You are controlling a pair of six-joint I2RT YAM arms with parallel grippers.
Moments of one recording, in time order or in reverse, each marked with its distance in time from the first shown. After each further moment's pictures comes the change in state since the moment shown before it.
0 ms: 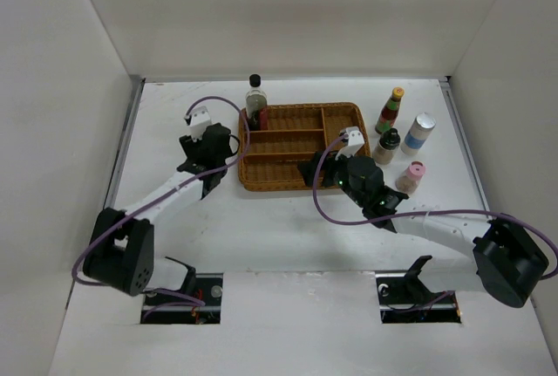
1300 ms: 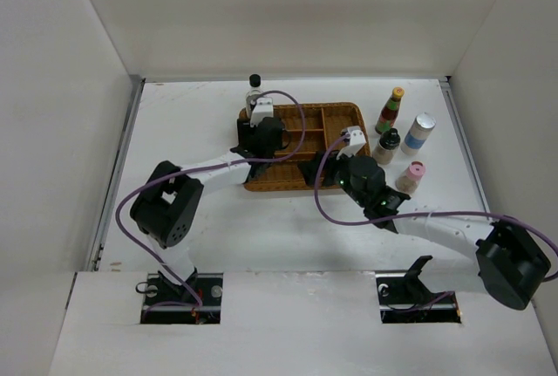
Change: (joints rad) left arm -0.278 0.357 0.286 0.142 -0.010 0.138; right arm 0.000 -0.016 0.000 0.000 0.000 0.000
